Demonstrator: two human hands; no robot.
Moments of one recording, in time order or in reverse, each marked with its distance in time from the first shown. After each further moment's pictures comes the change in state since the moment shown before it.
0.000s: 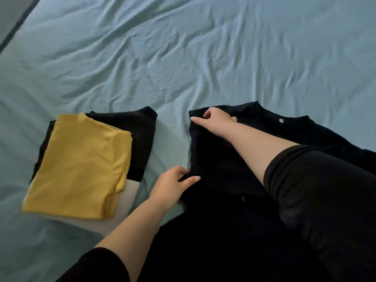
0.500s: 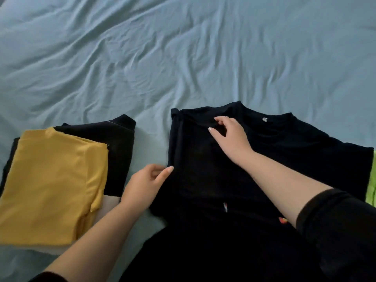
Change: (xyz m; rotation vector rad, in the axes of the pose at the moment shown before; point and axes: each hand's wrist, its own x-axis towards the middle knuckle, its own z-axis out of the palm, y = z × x) left_hand 0.009 0.022 -0.025 0.021 0.081 -0.005; right_hand -0.033 0.095 -0.011 0.249 0.323 -0.158
